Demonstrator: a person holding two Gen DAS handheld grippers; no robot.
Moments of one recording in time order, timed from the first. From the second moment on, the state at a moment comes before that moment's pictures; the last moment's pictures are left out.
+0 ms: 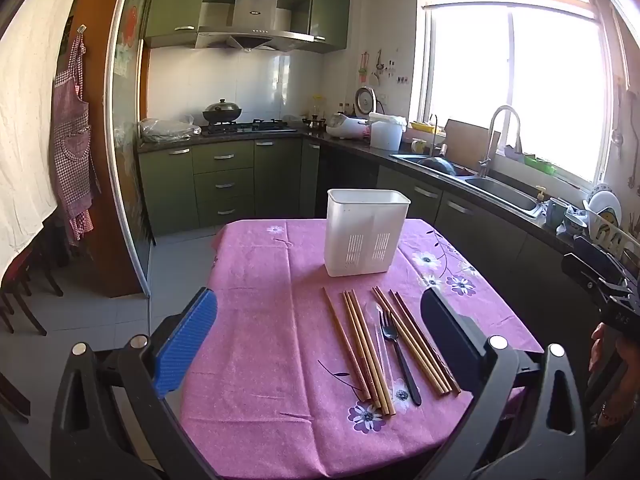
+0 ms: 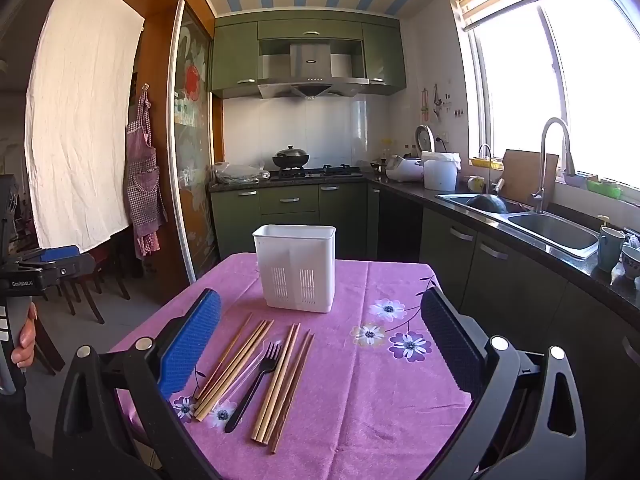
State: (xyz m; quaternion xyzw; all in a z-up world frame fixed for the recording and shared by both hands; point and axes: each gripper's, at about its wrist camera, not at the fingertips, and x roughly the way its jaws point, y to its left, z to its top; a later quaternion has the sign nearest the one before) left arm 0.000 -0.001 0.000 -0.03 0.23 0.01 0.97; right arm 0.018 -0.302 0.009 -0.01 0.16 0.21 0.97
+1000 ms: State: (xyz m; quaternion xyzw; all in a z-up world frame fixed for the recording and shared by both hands) left arm 0.004 -0.003 -0.012 -0.03 0.24 0.01 0.97; right arm 0.019 -0.302 0.008 0.00 0.16 0.21 0.97
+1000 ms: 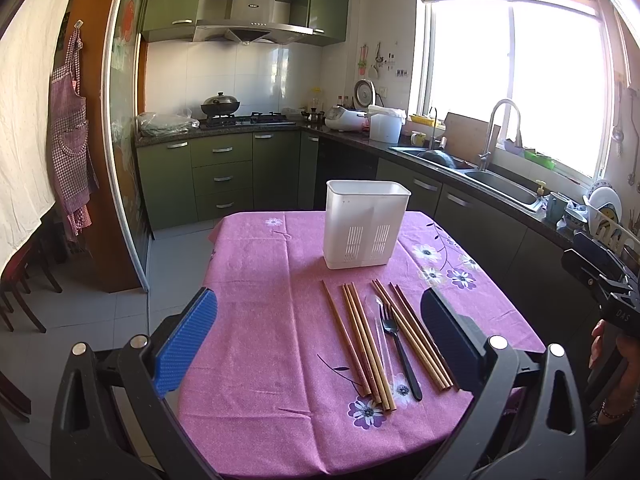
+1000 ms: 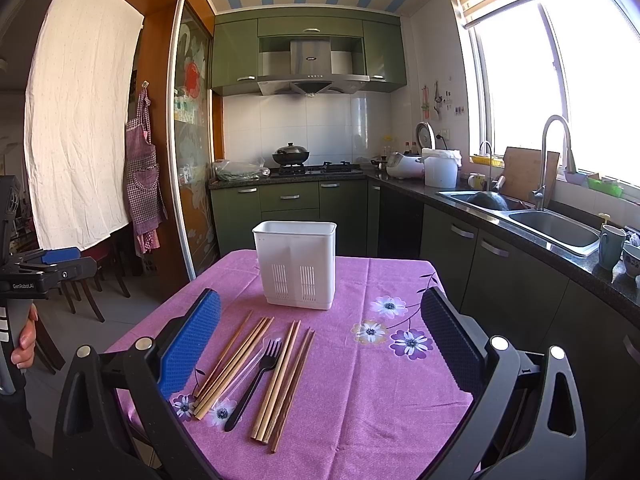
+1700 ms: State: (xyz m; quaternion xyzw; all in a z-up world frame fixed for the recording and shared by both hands) left arm 0.005 -0.001 -0.018 -0.04 0.25 0.01 0.97; right arm 0.021 -0.296 0.001 -0.01 0.16 0.21 0.96
